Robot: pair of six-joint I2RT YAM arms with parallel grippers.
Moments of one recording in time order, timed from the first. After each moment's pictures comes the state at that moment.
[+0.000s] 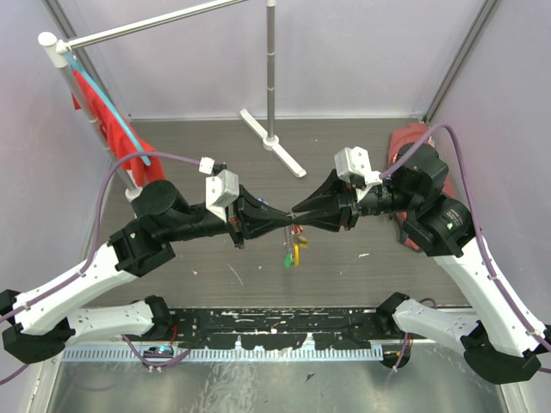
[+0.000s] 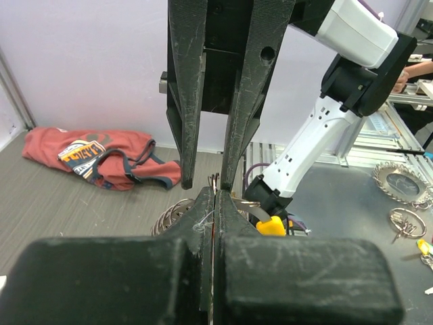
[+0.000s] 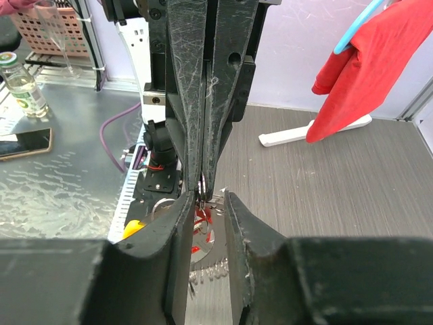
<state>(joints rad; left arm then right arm) -1.07 0.98 1.16 -0.02 0.41 -0.11 0.64 0.98 1.41 -0.50 -0.98 -0.17</state>
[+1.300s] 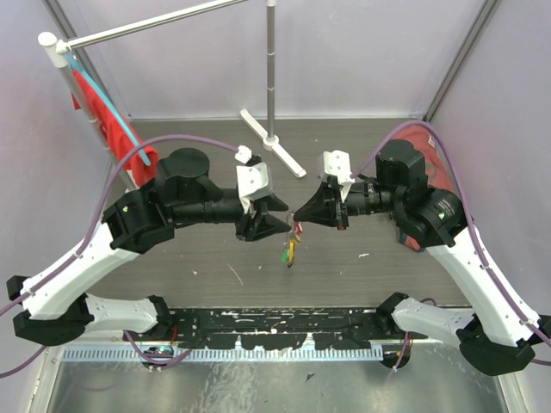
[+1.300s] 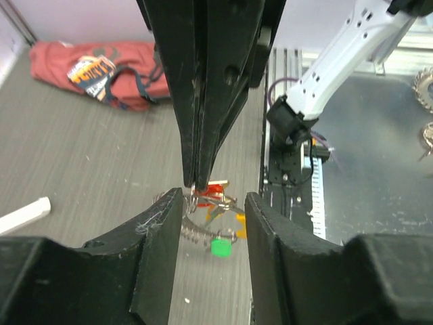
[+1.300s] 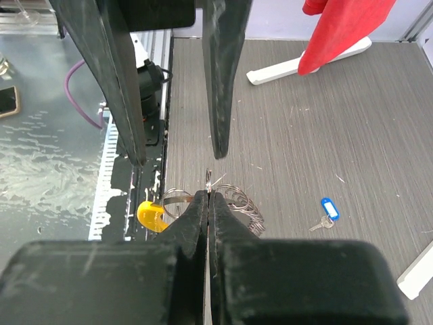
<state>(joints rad) -1.07 1.17 1.58 -0.62 0.38 0.11 0.64 1.04 1.45 -0.75 -0.86 -0.34</state>
